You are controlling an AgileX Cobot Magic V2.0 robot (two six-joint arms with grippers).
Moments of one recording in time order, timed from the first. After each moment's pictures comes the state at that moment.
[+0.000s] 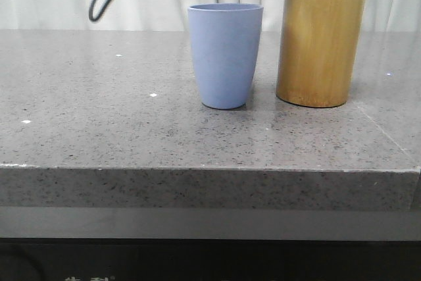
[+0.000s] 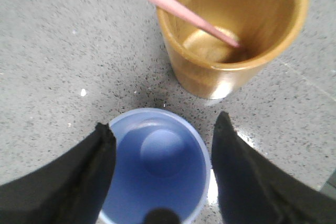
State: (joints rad) left arm -0.78 1.92 -2.13 0.00 1.26 0.19; right arm 0.10 0.43 -0.61 0.13 0.51 -0.08
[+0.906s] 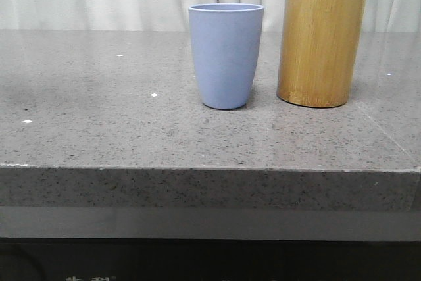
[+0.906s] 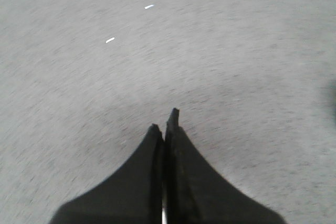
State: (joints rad) left arm -0.20 1.39 -1.68 0.02 1.20 0.04; right arm 0.10 0.43 -0.61 0.13 0.51 -0.08
